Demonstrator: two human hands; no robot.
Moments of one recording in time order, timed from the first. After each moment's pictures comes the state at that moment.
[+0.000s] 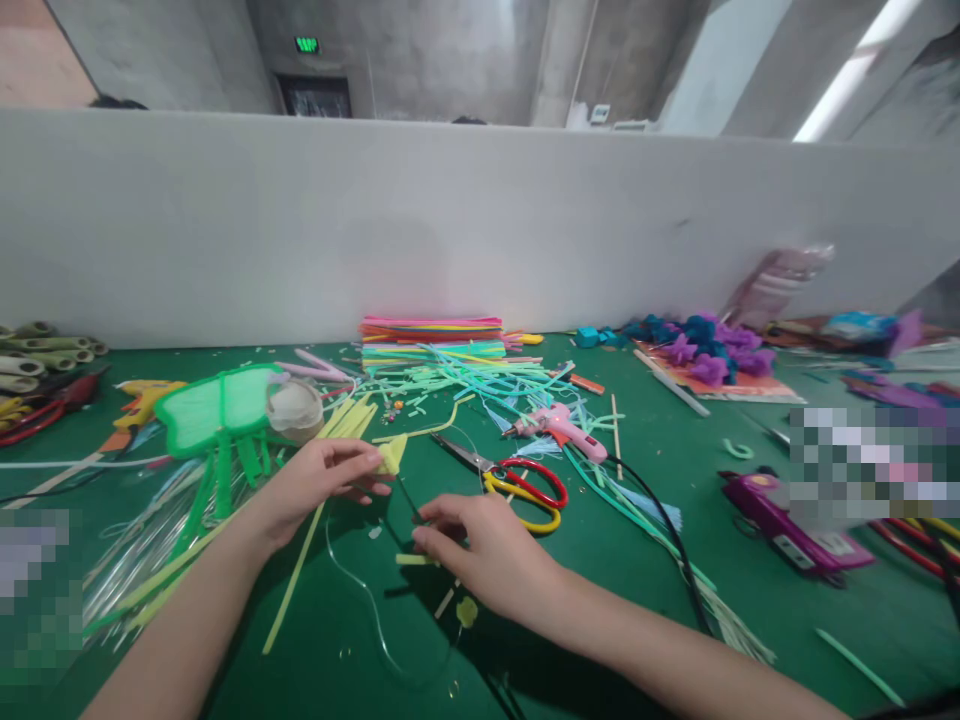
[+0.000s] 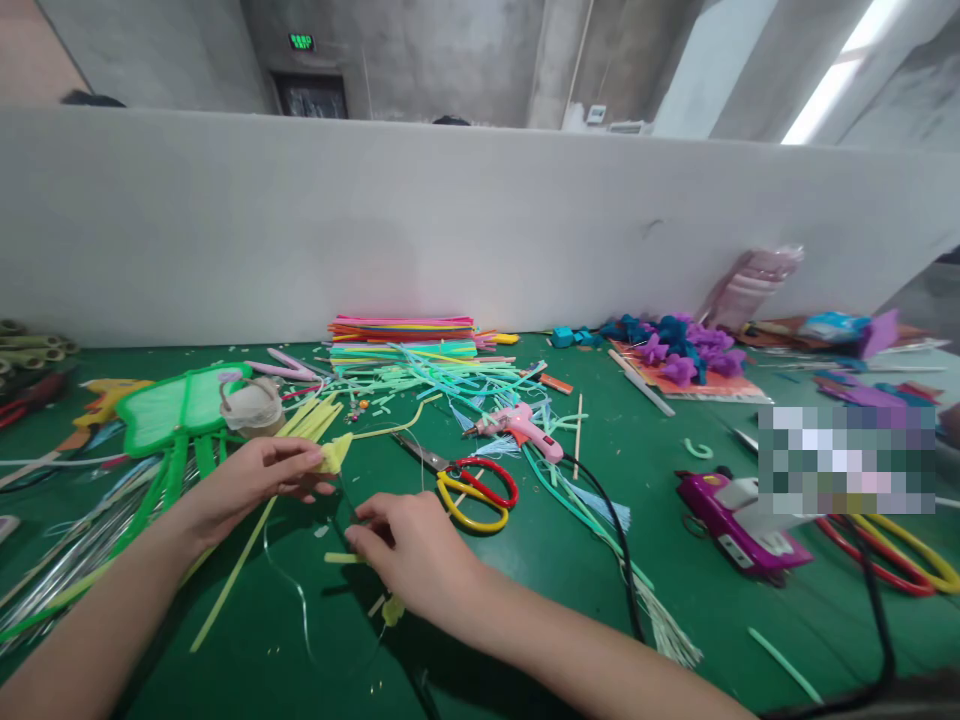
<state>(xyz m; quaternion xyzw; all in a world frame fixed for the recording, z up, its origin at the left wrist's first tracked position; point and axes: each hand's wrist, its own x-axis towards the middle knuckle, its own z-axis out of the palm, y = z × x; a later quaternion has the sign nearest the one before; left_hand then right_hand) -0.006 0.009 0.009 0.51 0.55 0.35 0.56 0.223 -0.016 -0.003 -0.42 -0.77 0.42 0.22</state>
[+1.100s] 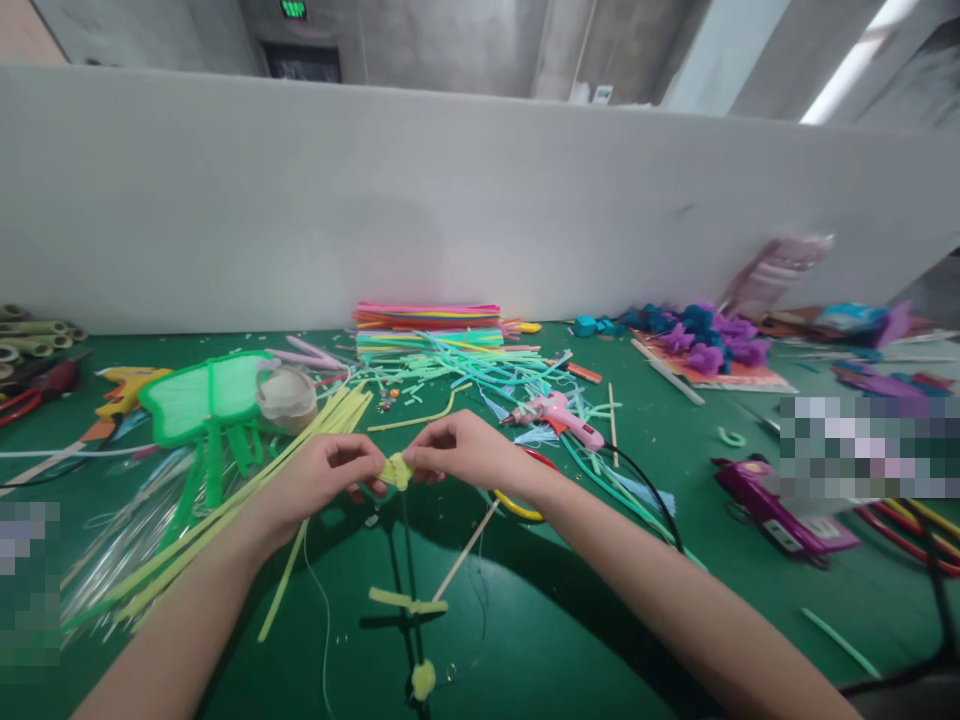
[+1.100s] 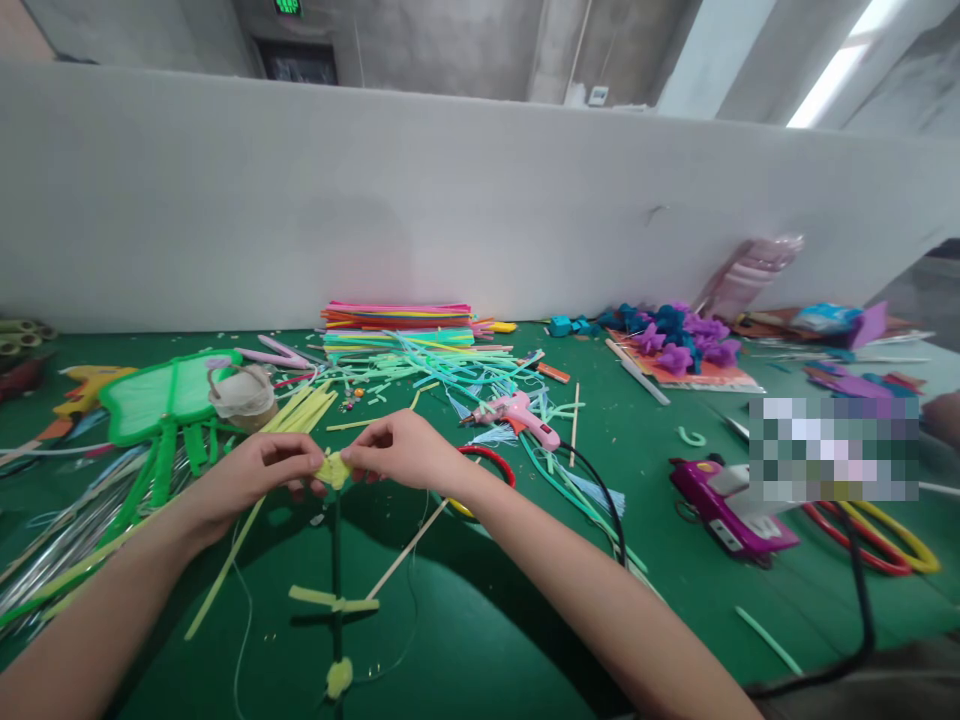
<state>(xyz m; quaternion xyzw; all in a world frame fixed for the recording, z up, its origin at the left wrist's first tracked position) 0.004 0.004 0.010 0.59 0.56 0.30 0.50 0.212 0.051 0.016 -0.34 -0.71 0.57 0.22</state>
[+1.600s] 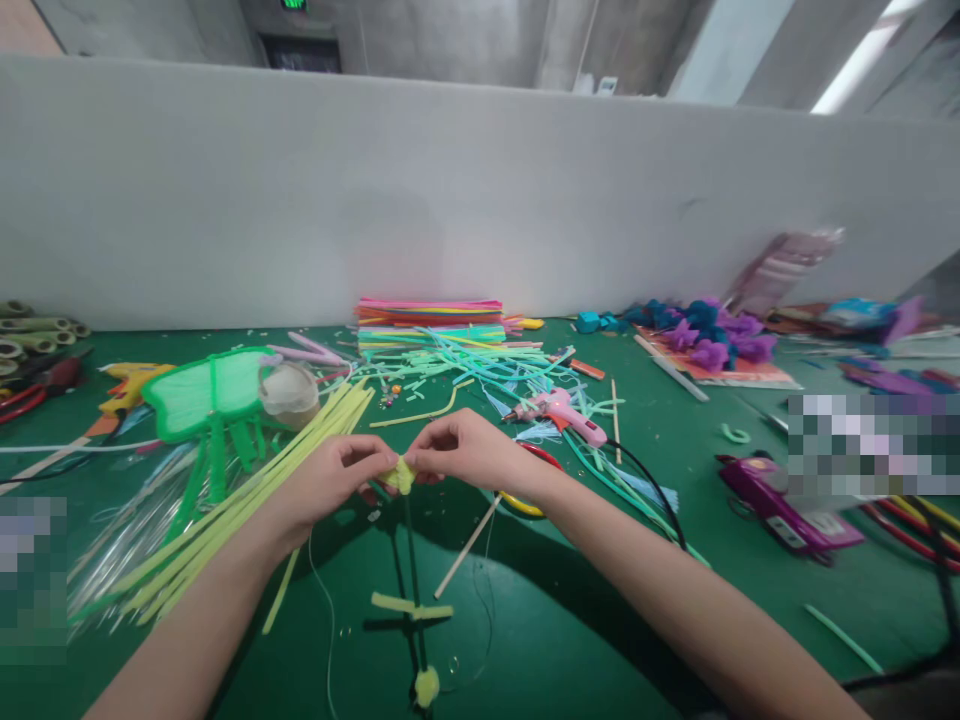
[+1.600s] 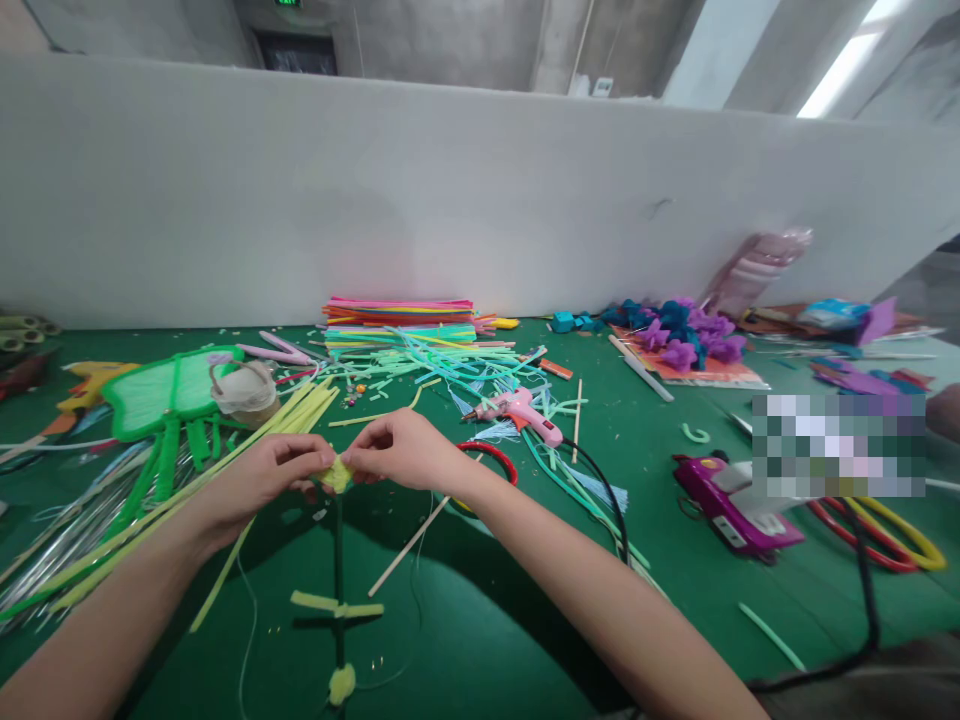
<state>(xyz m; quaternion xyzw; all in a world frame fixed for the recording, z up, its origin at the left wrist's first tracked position) 0.016 0.001 0.010 0.58 0.55 0.31 0.52 0.213 0.049 0.015 -0.33 -0.72 0.58 0.21</state>
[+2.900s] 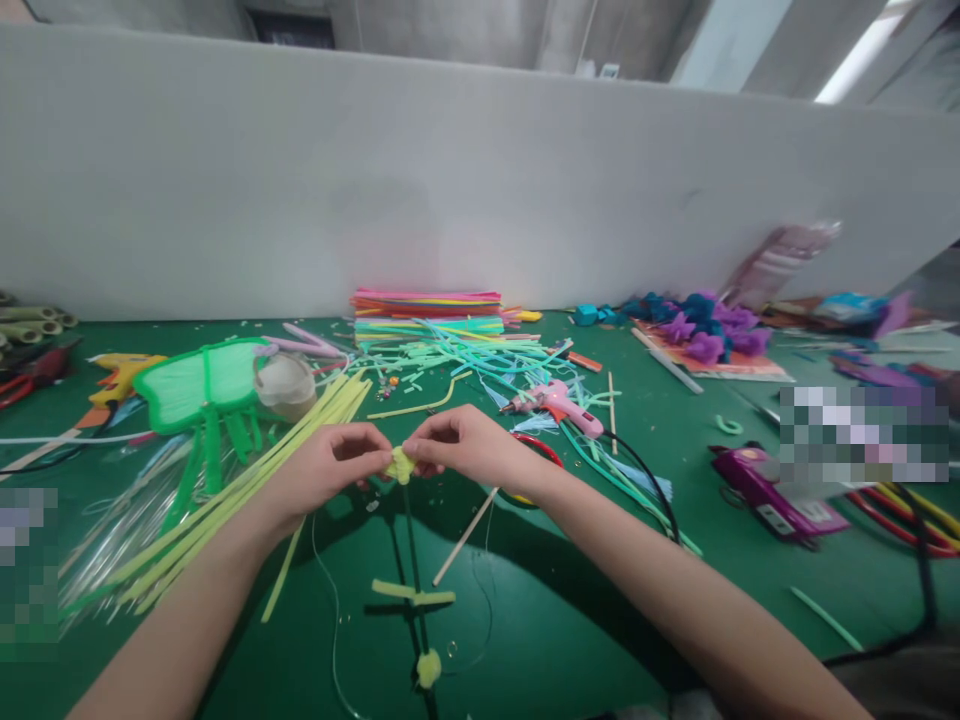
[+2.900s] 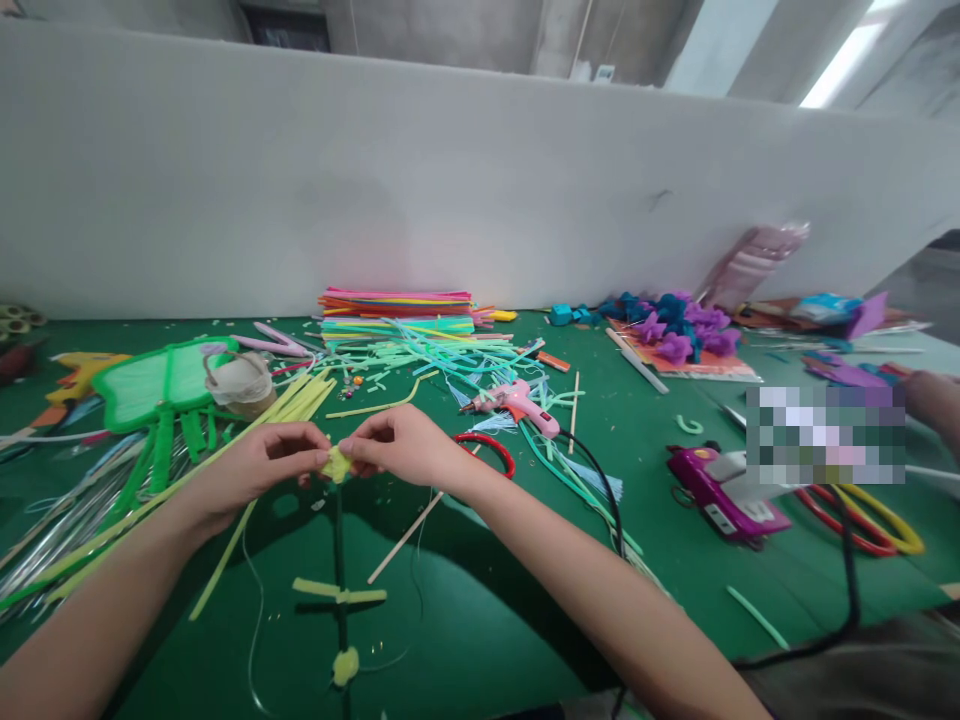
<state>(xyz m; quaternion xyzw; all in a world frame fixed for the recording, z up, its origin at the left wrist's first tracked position) 0.009 0.003 0.005 0.61 0.53 0.31 0.50 0.213 0.044 0.011 -0.33 -0.71 0.58 0.23</state>
